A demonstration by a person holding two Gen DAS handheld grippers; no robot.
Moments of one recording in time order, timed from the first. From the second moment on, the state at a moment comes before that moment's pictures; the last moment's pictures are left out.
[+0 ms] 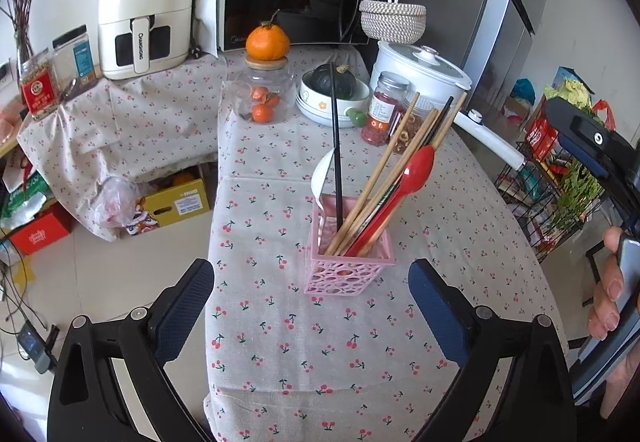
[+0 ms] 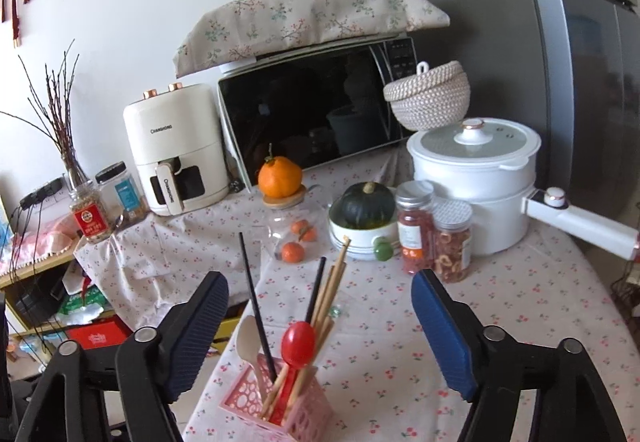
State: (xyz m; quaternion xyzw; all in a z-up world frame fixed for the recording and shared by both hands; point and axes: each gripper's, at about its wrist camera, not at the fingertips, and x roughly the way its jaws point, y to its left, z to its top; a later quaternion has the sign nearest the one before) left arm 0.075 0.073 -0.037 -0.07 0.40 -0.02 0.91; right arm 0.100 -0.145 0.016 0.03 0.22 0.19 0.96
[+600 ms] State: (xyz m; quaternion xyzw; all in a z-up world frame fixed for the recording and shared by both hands) left arm 0.036 0.013 -0.022 -0.02 0.37 -0.01 0.93; right arm 0.048 -0.195 -0.012 -0.04 0.32 0.11 0.94
